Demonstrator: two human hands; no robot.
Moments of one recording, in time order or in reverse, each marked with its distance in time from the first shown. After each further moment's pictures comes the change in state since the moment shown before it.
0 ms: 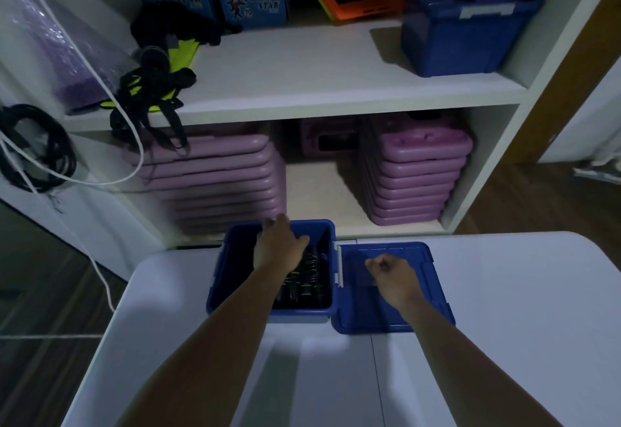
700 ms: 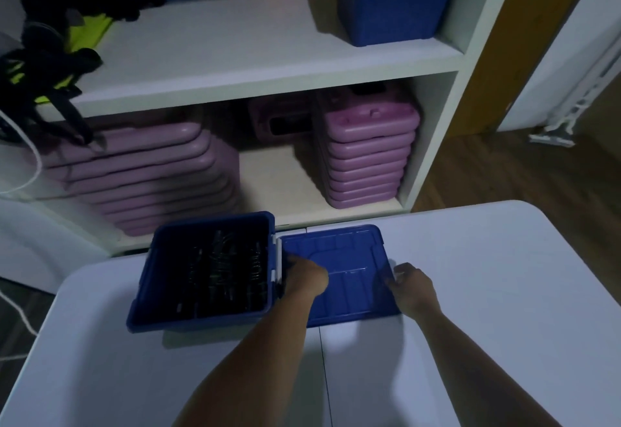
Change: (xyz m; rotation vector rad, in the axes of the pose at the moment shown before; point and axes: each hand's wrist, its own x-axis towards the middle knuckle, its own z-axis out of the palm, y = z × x) left_hand -0.027 0.077 0.157 -0.159 -0.434 -0.355; right_hand 0.025 0.120 -0.085 -0.330 0.069 0.229
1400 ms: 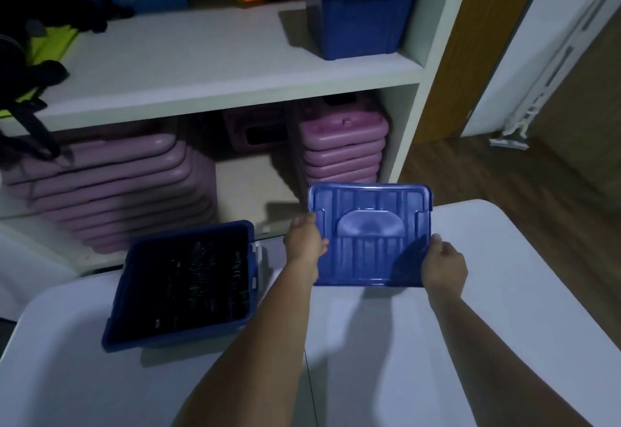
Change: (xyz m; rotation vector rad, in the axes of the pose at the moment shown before) left_hand -0.033 0.072 -0.011 -0.933 -0.050 0.147; right_hand -0.013 0.001 -0.074 0.491 0.585 0.180
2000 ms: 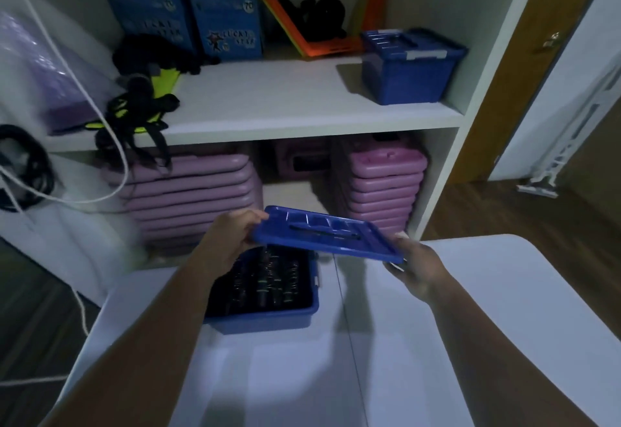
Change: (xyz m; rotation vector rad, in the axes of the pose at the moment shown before) left_hand -0.054 0.109 -0.236 0.079 -0.188 0.285; right_hand -0.111 -0.094 0.022 0.633 -0.760 0.151
